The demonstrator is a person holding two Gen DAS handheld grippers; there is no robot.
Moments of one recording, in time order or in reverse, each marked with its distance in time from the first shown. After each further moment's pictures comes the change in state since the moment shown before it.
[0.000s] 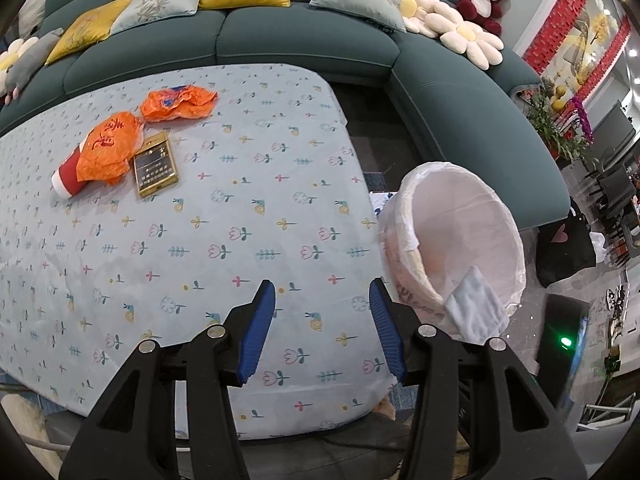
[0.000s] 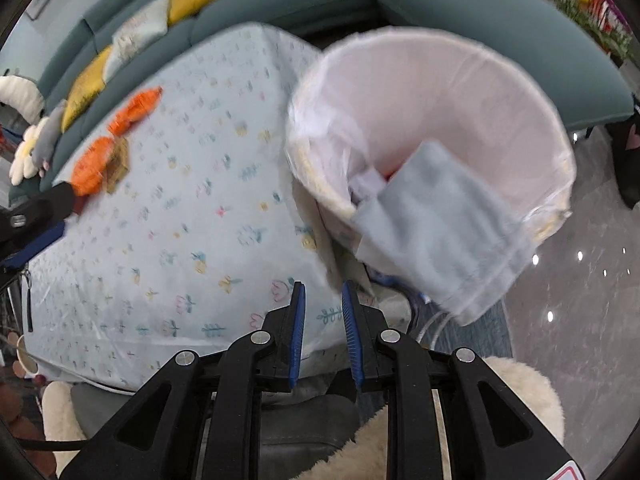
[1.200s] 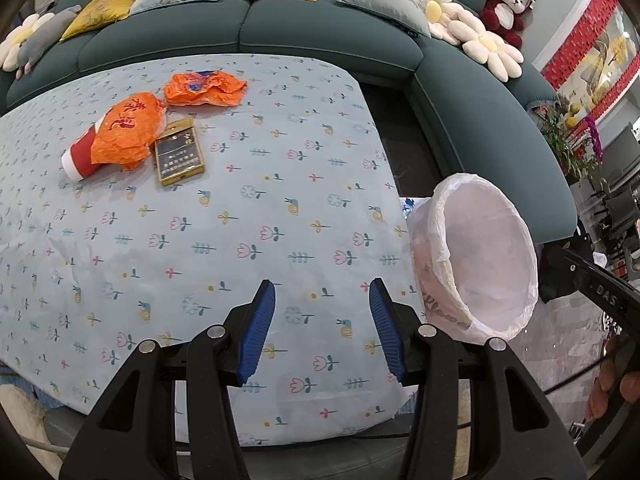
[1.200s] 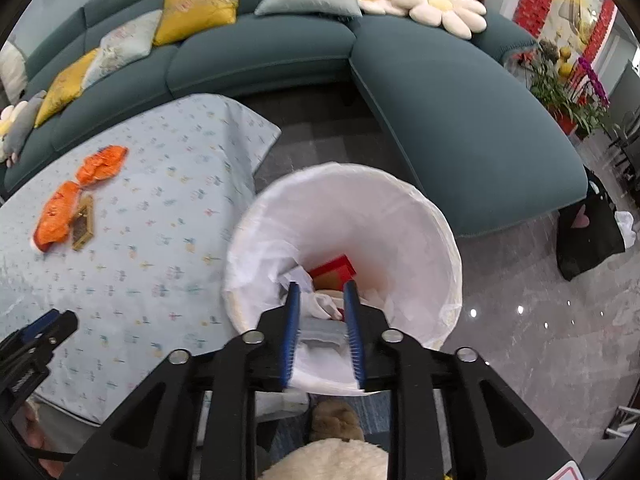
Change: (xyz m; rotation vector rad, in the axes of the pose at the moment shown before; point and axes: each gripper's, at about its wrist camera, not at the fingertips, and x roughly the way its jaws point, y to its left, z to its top) left arm 0.002 0.037 0.005 -0.075 0.009 0.005; right arm -0.087 -0.004 0.092 -0.135 -0.196 -0.207
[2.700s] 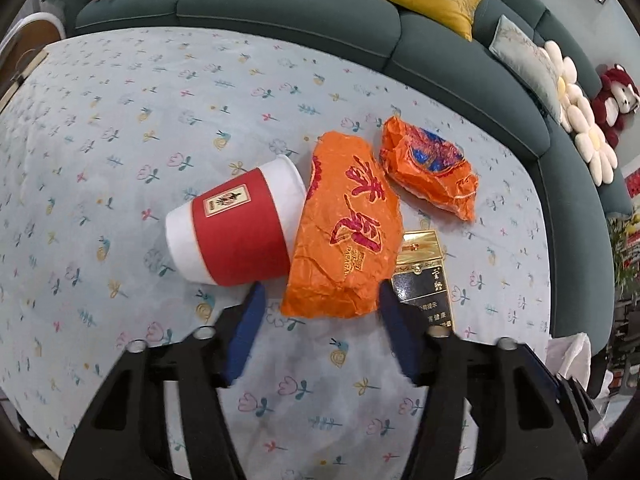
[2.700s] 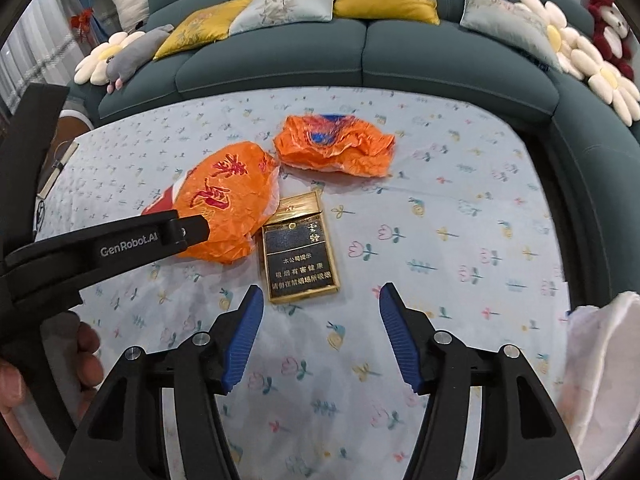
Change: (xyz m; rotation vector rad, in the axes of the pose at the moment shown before) left arm 0.066 0.238 0.118 -0.314 0.009 0.132; right arm 0.090 0.323 0.030 -0.302 -0.003 0.322
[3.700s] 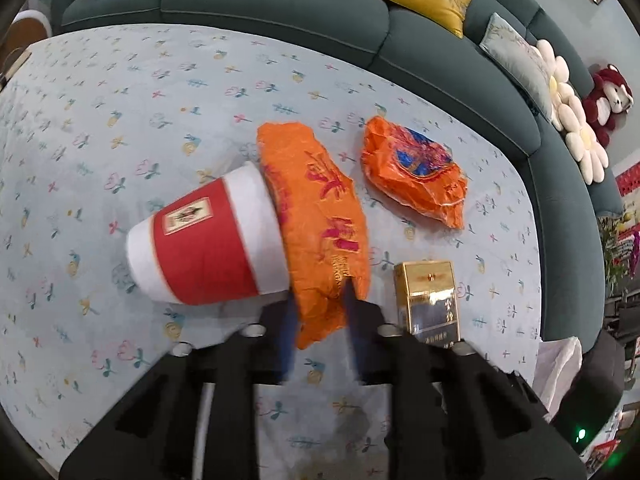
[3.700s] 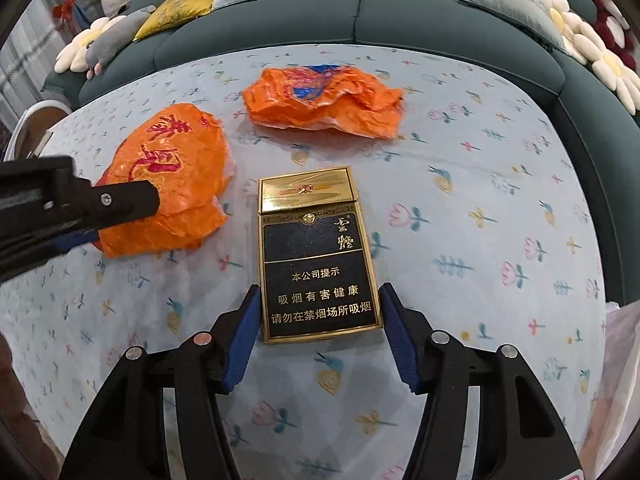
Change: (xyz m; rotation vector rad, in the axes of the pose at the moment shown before) left arm 0.012 -0.014 0.012 0.008 0.005 -0.048; right arm 0.060 -0.007 -0.009 0.015 0.058 -0.046
